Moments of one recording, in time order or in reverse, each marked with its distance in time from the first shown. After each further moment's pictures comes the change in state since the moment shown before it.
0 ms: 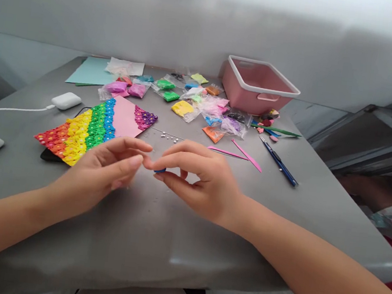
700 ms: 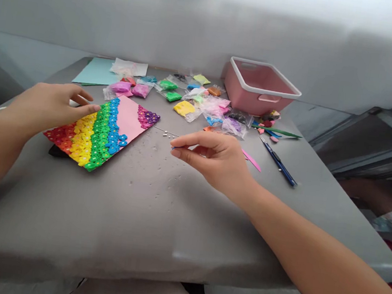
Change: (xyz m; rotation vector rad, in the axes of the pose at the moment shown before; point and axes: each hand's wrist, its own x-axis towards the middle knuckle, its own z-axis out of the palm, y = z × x) left_hand 0.045 0.041 -0.134 1.396 0.395 -0.133; right_hand 0.005 0.019 -0.011 0.142 0.171 0.427
